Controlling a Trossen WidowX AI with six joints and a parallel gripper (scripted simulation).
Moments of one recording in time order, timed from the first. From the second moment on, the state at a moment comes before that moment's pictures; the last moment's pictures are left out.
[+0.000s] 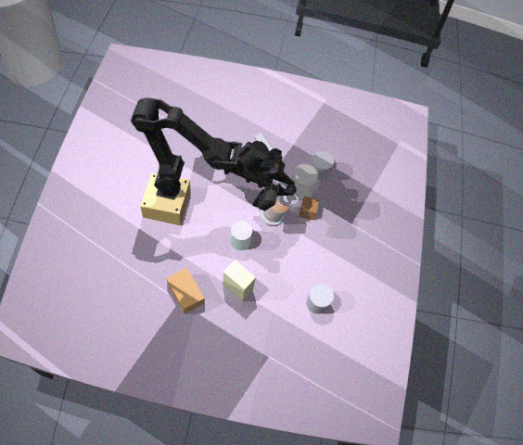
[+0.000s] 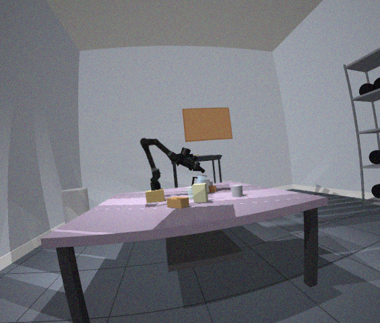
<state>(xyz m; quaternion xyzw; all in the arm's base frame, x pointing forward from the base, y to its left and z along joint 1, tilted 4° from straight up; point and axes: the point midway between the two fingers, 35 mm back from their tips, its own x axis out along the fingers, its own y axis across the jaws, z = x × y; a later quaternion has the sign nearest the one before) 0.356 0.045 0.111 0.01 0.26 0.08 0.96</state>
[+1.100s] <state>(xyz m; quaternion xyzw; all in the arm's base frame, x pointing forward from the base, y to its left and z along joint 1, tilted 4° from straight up) 0.358 0.045 0.110 0.01 0.26 0.08 0.96</state>
